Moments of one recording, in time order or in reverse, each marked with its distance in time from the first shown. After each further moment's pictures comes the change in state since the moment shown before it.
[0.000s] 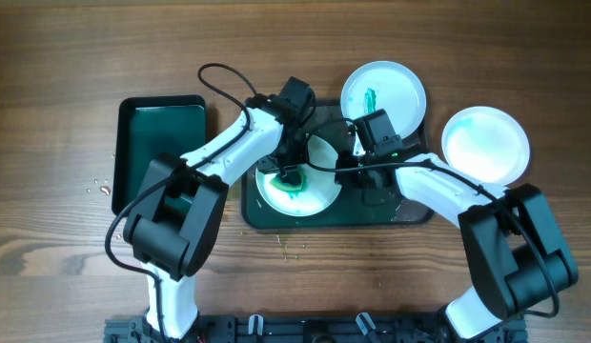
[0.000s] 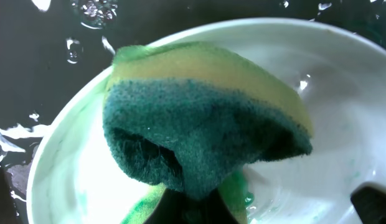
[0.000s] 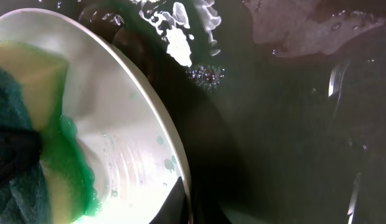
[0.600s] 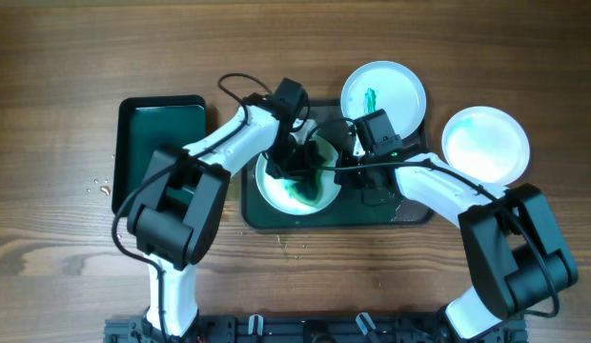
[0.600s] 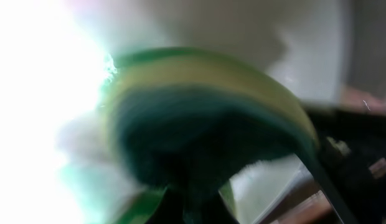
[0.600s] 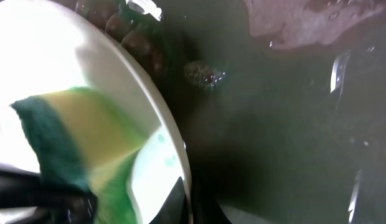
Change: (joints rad) left arm 0.048 0.051 0.000 0.006 0.370 0.267; right arm 0.001 0.000 0.004 -0.014 0.004 0.037
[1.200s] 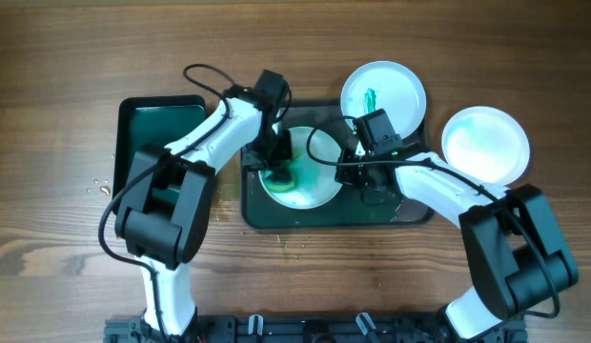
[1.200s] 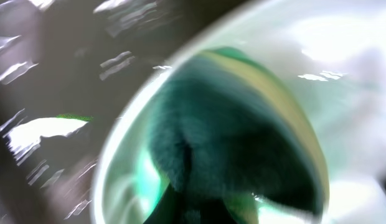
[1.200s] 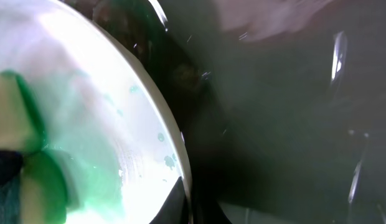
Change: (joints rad) left arm 0.069 -0.024 0.007 -0.033 -0.202 -0.057; right arm -0.002 0.000 0.007 -0.023 0.023 0.084
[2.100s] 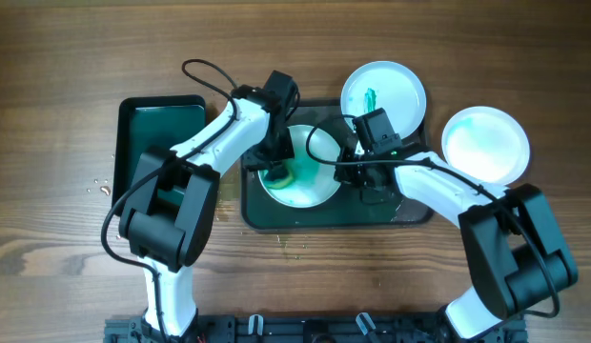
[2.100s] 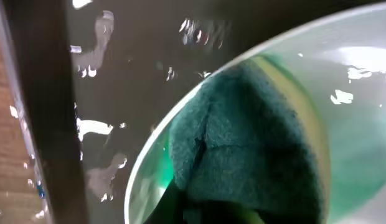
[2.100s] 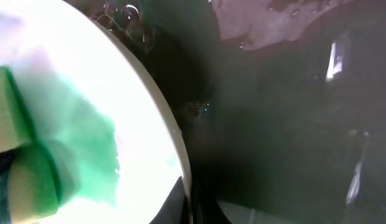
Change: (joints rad) left arm -0.036 -0.001 0.023 -0.066 -0.206 -0.190; right arm 0.004 0.000 0.004 0.005 0.005 0.008
